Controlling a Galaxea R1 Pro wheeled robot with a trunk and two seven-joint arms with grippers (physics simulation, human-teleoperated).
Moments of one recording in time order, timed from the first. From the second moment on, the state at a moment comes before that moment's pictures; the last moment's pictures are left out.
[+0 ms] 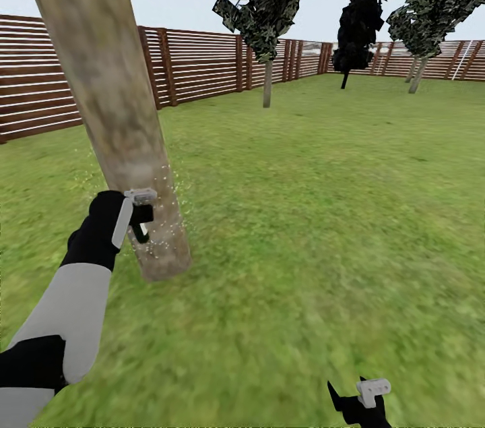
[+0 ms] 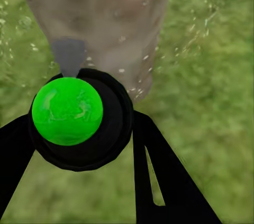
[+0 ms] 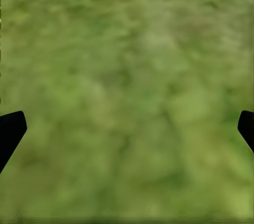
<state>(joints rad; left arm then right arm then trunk) -1.05 0.05 0.13 -0.98 0.07 1.02 0.19 -0.40 -0.10 -0.66 -0.14 0.58 -0.63 0.27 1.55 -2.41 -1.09</state>
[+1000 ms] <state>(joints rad) -0.57 0.14 -0.07 -0.96 0.05 0.64 -0.02 -0.41 -0.10 -0.65 -0.15 0.59 -0.62 0.32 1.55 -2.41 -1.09</state>
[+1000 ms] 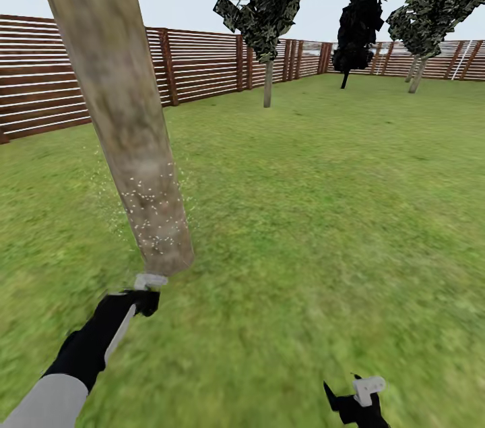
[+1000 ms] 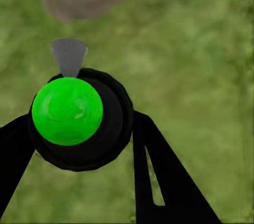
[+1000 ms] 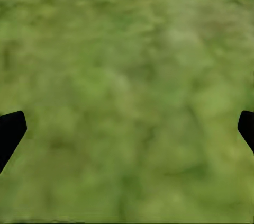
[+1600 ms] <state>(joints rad) -0.57 0.10 -0.14 -0.62 -0.60 0.31 -0.82 -0.69 -0.01 -0.40 -0.23 0.91 -0.52 0.93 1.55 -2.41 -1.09</state>
